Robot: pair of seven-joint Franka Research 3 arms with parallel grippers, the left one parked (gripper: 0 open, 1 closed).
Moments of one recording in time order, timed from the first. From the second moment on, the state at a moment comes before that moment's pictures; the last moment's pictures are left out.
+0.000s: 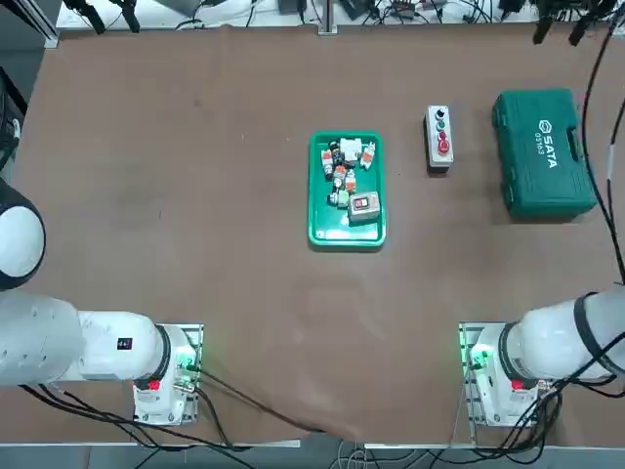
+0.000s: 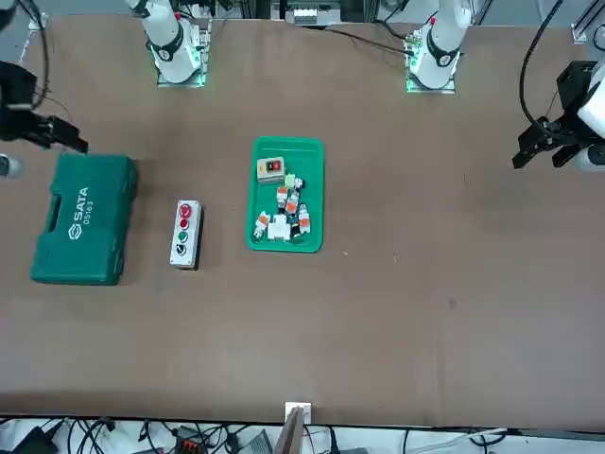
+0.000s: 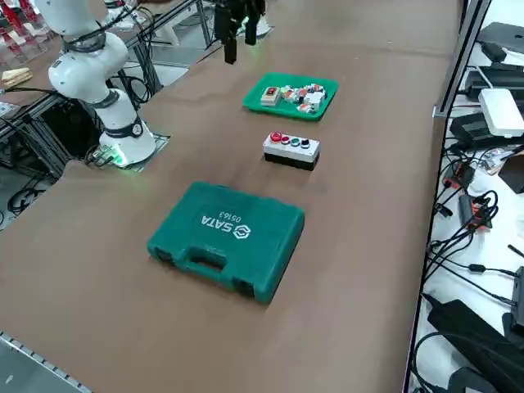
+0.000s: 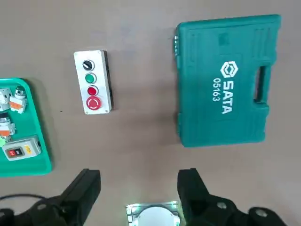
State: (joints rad) arm -0.03 0.07 0.00 -1.49 -0.02 1.39 0.06
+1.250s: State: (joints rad) arm 0.02 -0.08 0.01 -1.68 -0.03 1.58 0.00
